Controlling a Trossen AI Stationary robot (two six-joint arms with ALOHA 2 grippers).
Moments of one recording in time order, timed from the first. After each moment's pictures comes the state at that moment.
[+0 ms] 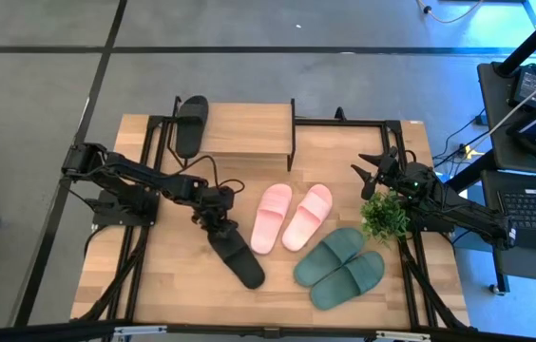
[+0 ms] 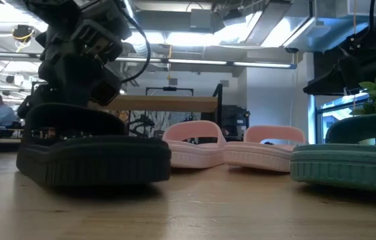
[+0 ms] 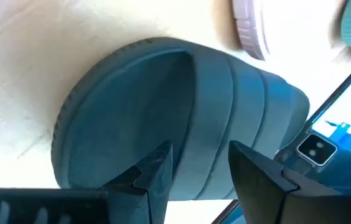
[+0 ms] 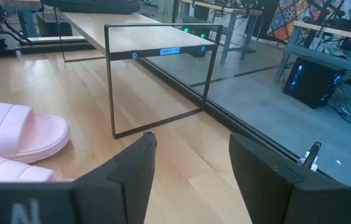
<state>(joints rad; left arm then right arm) -0.06 1.44 0.67 -0.28 0.46 -1.20 -0.39 0.00 0.10 -0.27 0.24 -0.06</state>
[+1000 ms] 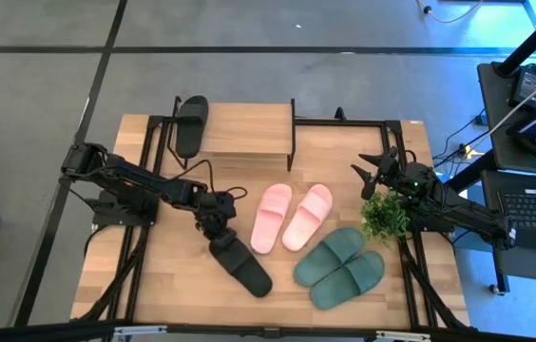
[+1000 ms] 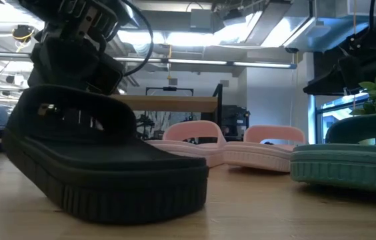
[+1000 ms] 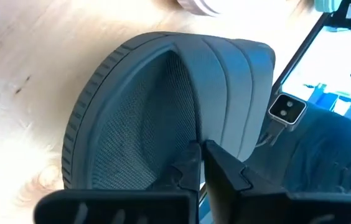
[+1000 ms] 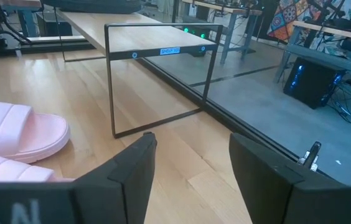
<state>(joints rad) -0.12 1.44 0.67 -0.16 0.54 -1.18 -0.39 0.00 0.10 -0.27 0.24 -0.06</state>
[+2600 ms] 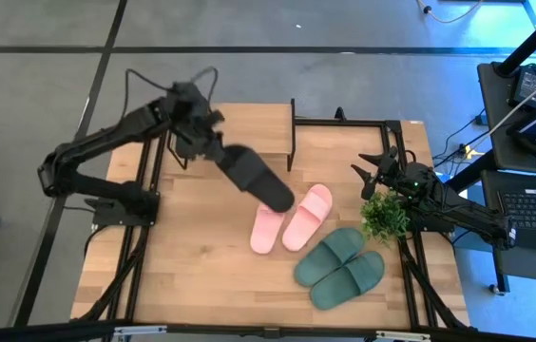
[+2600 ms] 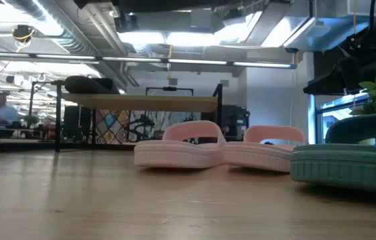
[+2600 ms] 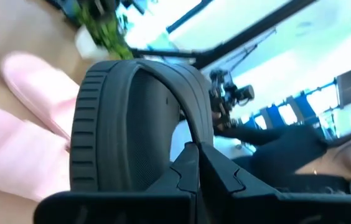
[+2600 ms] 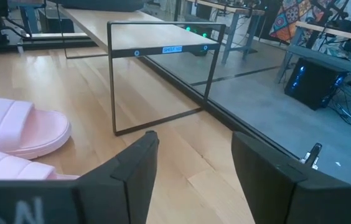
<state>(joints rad) 0.57 1.18 1.16 -0.46 1.02 -0.53 -0.39 0.00 0.10 -0.27 0.24 -0.08</state>
